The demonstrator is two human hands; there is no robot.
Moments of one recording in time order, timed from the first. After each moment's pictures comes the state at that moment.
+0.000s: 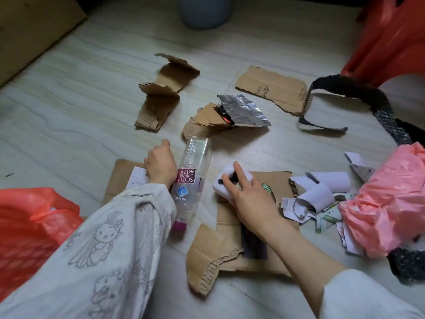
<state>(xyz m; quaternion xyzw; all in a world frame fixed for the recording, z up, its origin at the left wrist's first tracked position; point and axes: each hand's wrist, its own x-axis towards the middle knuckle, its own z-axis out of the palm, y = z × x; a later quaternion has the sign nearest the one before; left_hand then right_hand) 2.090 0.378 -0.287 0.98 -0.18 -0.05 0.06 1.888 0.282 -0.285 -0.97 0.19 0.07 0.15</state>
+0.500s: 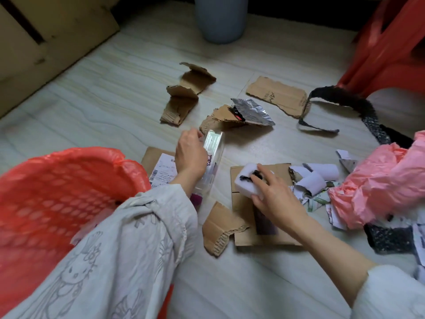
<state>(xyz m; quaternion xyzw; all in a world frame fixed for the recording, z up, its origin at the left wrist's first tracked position) 2.004 0.392 -0.191 0.94 -0.19 -0.02 0.27 1.825 0.304 -0.218 -0.95 0.21 0.03 0.21</state>
